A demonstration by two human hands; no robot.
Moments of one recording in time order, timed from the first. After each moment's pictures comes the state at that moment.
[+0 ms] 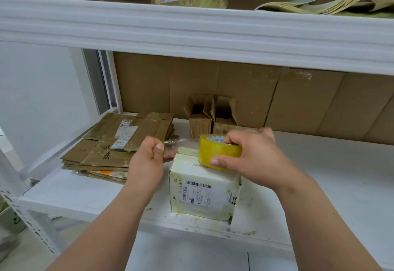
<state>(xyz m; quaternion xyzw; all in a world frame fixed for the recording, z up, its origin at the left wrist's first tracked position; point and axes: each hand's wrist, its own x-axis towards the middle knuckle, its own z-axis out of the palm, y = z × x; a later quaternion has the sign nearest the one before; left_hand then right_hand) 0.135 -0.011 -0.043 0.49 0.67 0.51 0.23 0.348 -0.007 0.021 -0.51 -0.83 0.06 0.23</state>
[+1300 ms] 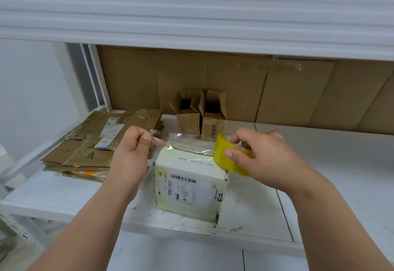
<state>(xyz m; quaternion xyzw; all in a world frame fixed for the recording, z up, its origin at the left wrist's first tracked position) 0.148 -0.001 -0.040 0.48 0.63 0.56 0.26 0.395 -0.011 0.018 -0.56 -0.80 0.09 0.20</state>
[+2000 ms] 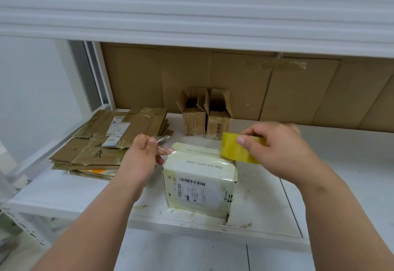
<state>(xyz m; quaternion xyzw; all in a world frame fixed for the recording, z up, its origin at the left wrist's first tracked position) 0.134 -0.002 -0.040 0.47 0.66 0.49 0.33 0.386 -0.014 0.023 -0.58 -0.75 0.08 0.29</state>
